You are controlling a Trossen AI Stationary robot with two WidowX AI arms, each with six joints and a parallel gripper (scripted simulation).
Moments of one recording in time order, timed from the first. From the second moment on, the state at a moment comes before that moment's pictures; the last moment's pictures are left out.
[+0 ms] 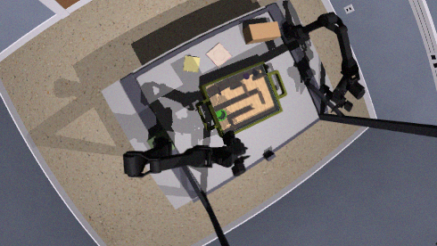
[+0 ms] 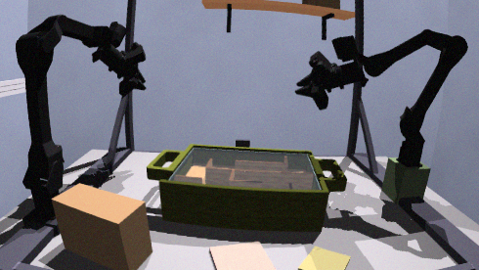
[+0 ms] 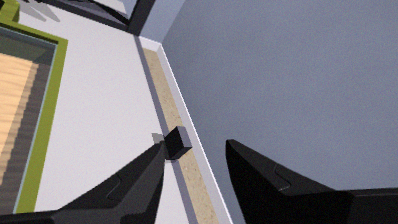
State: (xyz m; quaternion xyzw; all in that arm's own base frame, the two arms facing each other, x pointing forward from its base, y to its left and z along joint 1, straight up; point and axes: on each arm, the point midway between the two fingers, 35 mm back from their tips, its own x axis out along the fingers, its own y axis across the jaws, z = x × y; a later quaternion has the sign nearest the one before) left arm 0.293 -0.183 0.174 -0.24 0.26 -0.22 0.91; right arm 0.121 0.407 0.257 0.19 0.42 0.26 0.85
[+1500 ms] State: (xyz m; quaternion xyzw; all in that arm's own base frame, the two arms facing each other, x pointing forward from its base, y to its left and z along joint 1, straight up) left arm 0.239 0.005 0.053 -0.43 0.49 0.50 0.56; right arm 0.228 0.185 0.131 0.60 0.54 -0.44 0.39
